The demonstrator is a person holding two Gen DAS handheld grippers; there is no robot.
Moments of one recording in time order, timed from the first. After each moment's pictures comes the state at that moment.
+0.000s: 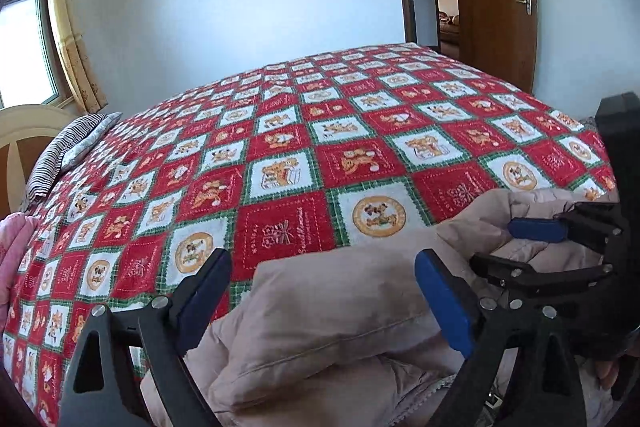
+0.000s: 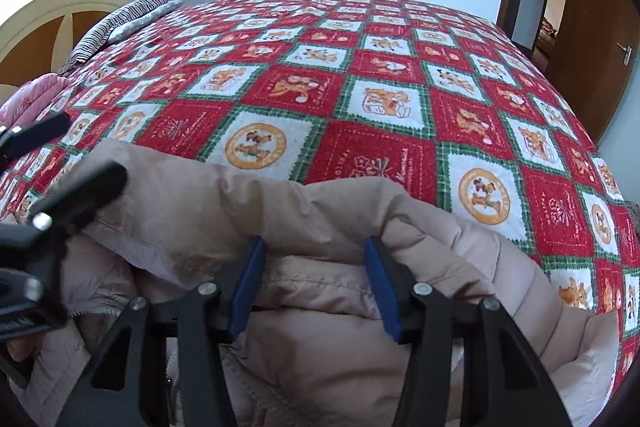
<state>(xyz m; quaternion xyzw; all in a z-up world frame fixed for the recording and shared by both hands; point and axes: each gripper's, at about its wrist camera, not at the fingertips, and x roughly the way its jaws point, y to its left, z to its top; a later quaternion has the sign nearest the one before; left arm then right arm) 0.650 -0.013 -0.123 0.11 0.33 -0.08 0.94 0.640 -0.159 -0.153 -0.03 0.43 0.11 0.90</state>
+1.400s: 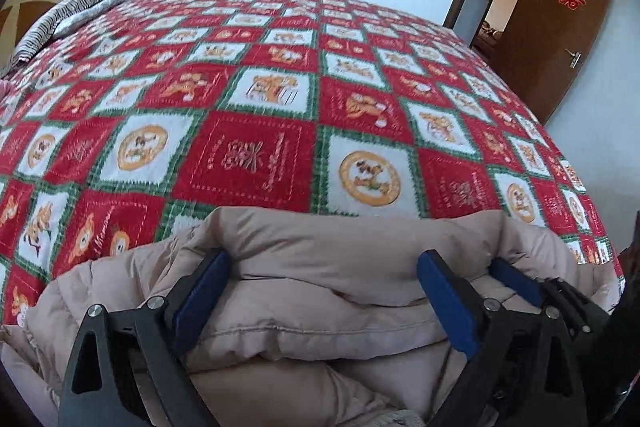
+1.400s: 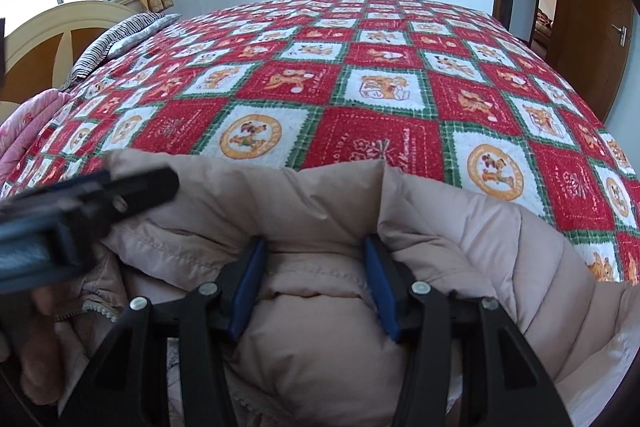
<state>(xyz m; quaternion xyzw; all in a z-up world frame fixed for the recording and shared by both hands) 0.687 -0.002 -0.161 -0.08 0.44 -0.07 0.89 0.637 -0.166 -0.171 0.00 0.41 0.12 0.90</state>
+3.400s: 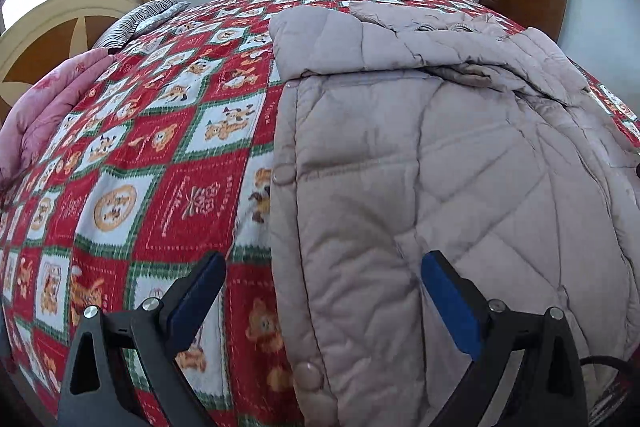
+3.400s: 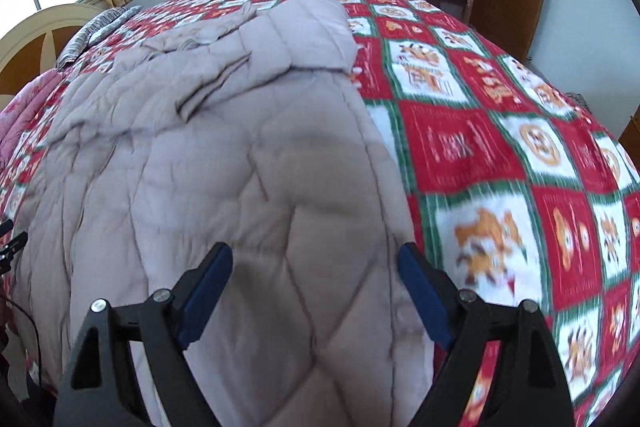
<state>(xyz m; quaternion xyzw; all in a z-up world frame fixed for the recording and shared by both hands) 0.275 0.121 -0.179 0.04 0.43 -0.01 0.90 0.282 -0.313 -0.146 0.03 0.46 0.02 0.89</state>
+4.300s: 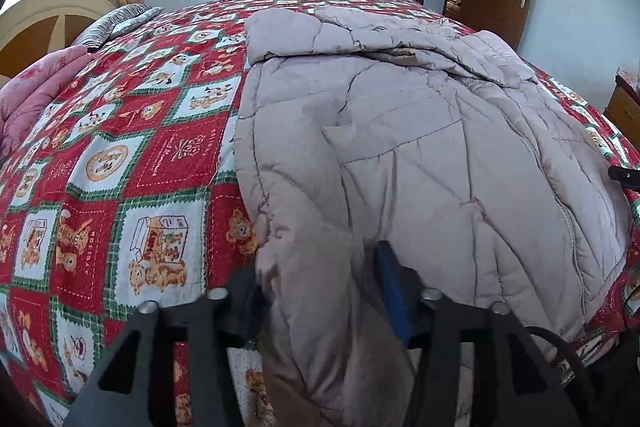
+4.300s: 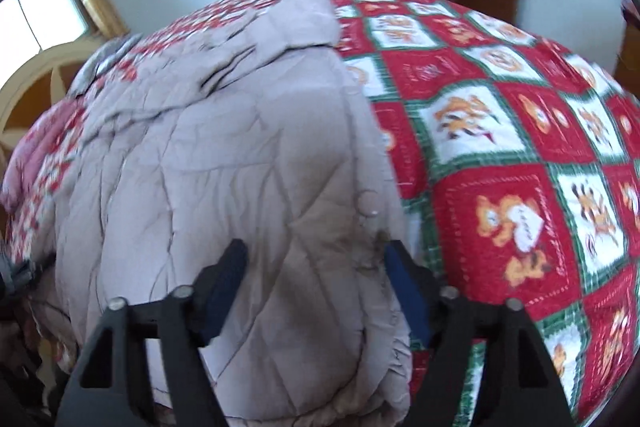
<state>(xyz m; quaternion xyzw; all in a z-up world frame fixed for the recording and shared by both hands) 0.209 0.127 -0.179 0.02 0.41 -0.08 0.91 0.209 -0.322 -0.156 0.12 0.45 0.02 0.89</state>
